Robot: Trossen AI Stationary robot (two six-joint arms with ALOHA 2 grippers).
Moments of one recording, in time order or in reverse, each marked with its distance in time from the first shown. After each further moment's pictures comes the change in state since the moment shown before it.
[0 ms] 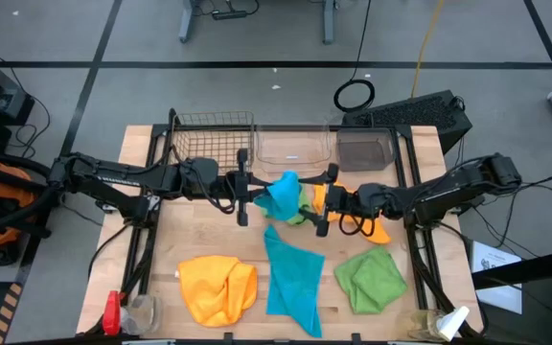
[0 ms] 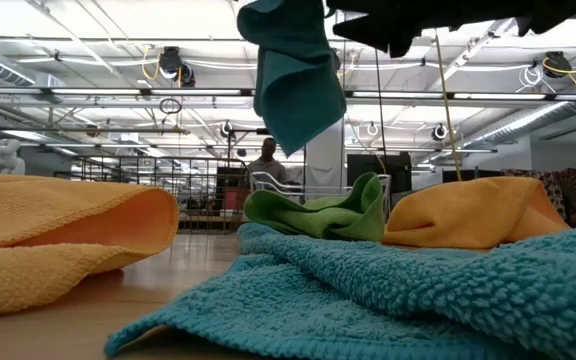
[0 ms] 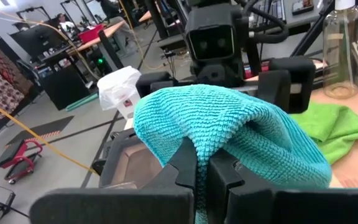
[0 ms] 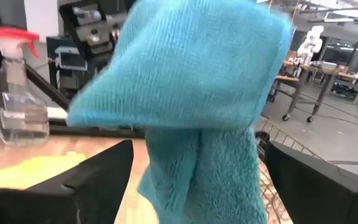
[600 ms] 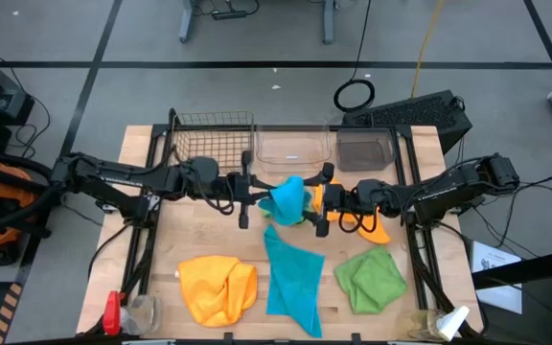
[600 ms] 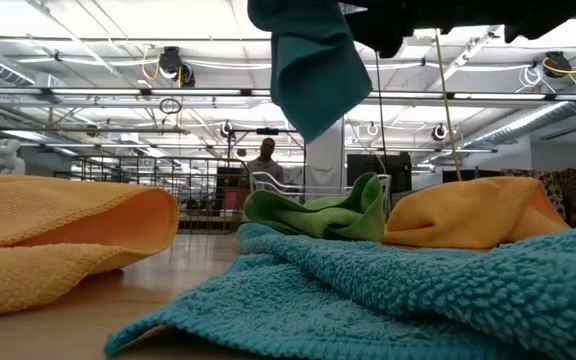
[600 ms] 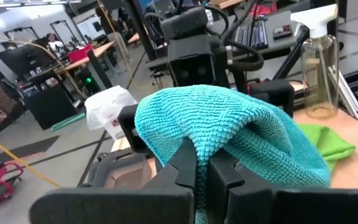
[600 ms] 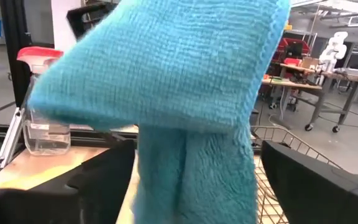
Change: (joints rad) left arm 0.001 0.020 0.000 0.089 0.082 -0.001; right arm -0.035 0.025 0.000 0.068 -0.128 0.023
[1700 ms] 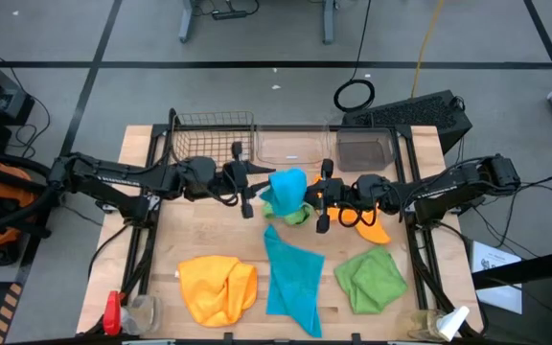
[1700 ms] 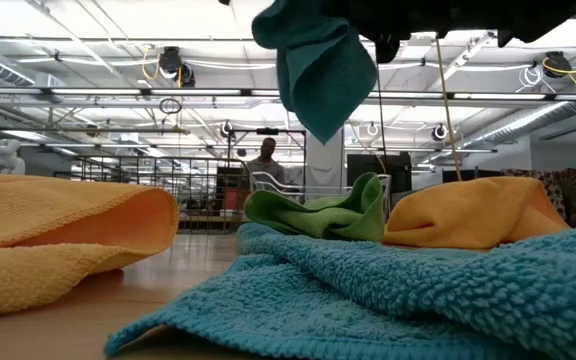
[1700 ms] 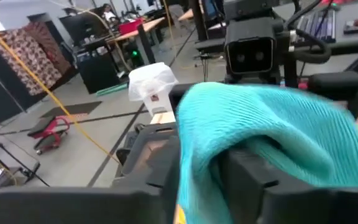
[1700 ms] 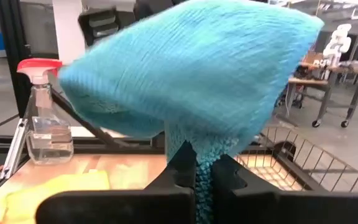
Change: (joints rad) left arm -0.010 -0.021 -0.001 -0.035 -0.233 -0.113; right arm -0.047 -0.011 0.000 -0.004 -0.057 0.055
